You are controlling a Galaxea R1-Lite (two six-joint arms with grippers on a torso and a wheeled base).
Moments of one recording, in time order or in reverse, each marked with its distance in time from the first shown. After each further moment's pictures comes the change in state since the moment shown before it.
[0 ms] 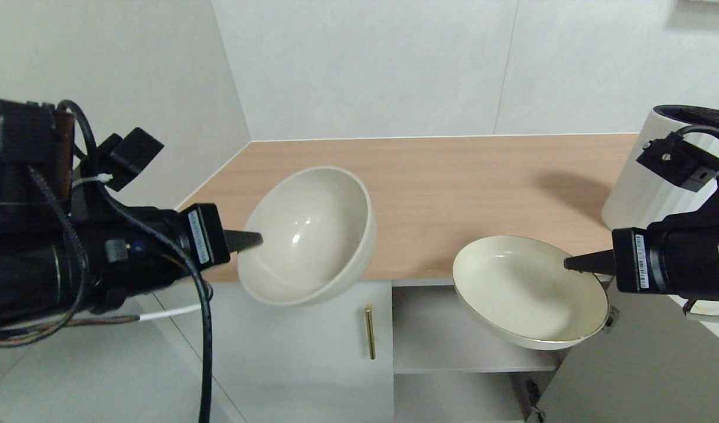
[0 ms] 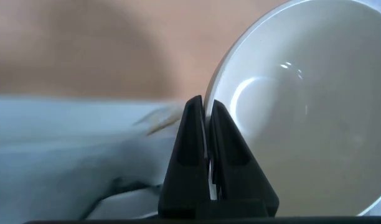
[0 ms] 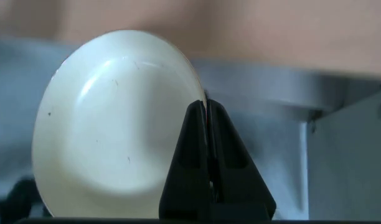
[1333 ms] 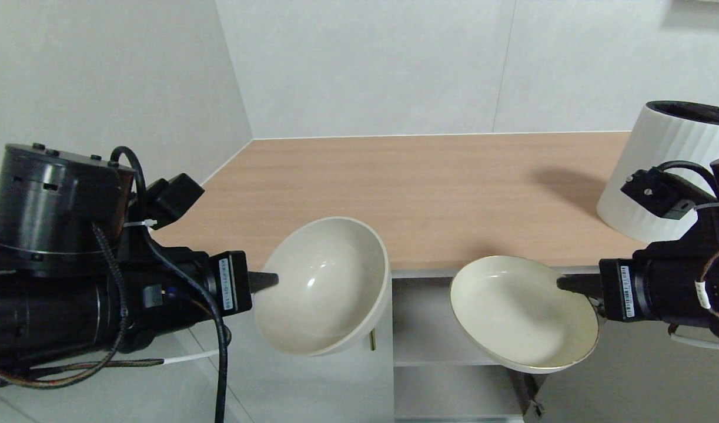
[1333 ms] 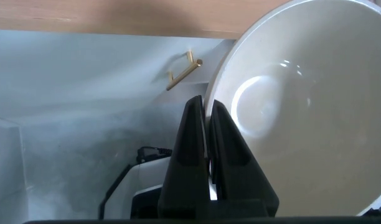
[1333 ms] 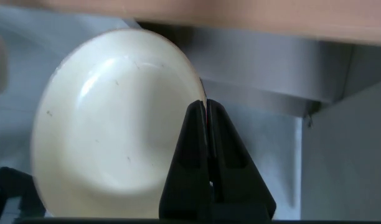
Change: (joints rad) left arm -0.048 0.040 0.076 -0.003 0.001 0.017; right arm -0.003 0.004 0.139 -0.139 0.000 -0.047
